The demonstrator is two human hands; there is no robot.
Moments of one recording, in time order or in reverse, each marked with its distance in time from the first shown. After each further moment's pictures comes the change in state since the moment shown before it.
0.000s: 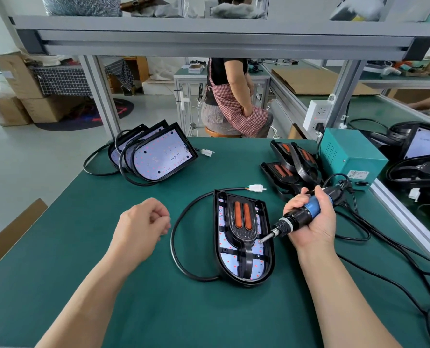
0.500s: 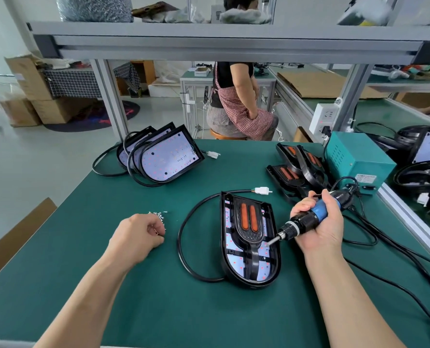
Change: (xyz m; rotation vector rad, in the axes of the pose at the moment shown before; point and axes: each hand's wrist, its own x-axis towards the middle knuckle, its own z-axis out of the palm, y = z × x) left_hand 0.013 -0.036 -0.006 0.217 -0.136 -0.122; right_hand 0.005 -0.002 -0.004 -0.023 0.002 -0.028
